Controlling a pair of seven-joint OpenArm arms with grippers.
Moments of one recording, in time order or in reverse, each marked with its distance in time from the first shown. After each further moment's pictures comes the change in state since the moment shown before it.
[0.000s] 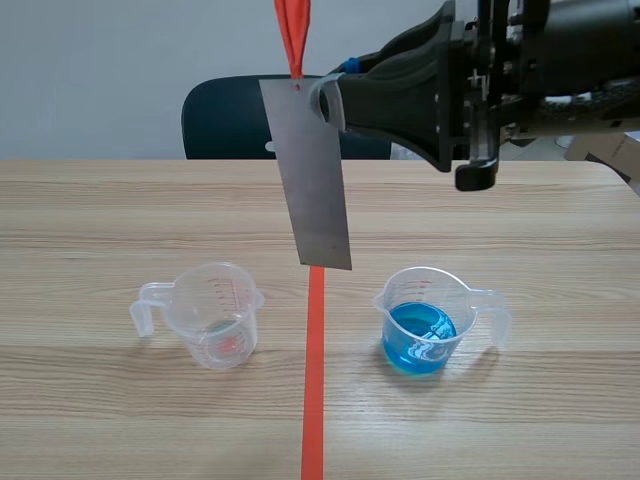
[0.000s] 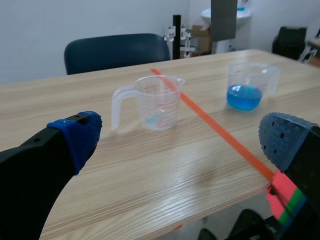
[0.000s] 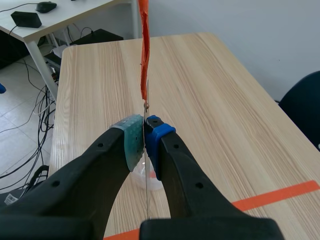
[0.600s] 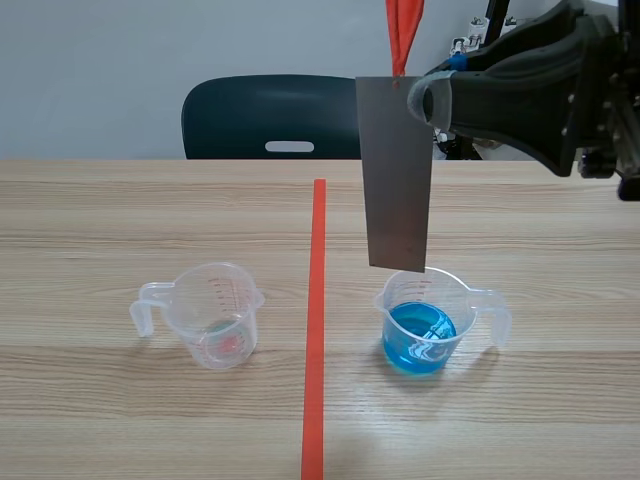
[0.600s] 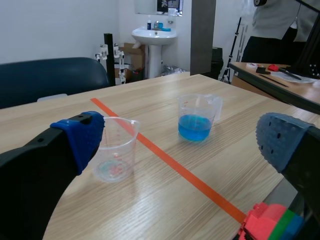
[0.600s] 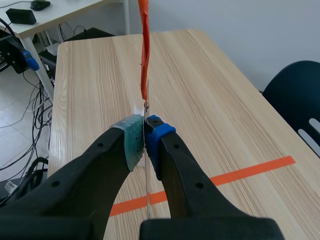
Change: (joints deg) left arm -5.1 -10.2 0.1 14.5 0.2 -14.4 11.3; right arm -7.0 16.7 3.9 0.1 0.0 3.4 15.8
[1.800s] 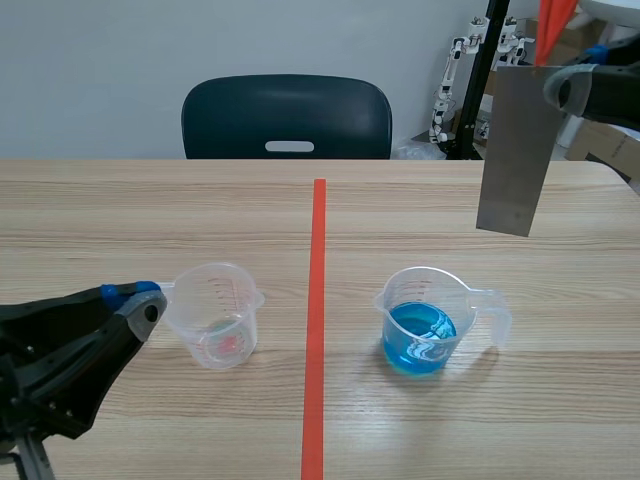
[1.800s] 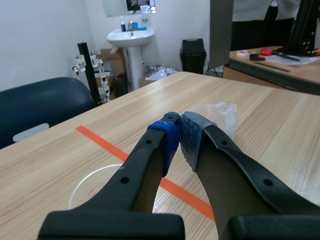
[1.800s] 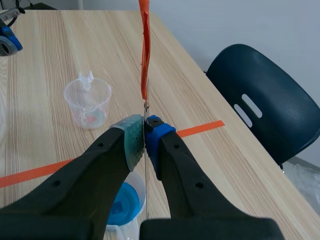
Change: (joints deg) left arm -25.3 -1.6 10.9 2.3 -3.5 -2.3 22.6; right arm -3.3 12.6 0.0 -14.3 -14.8 0.0 28.8
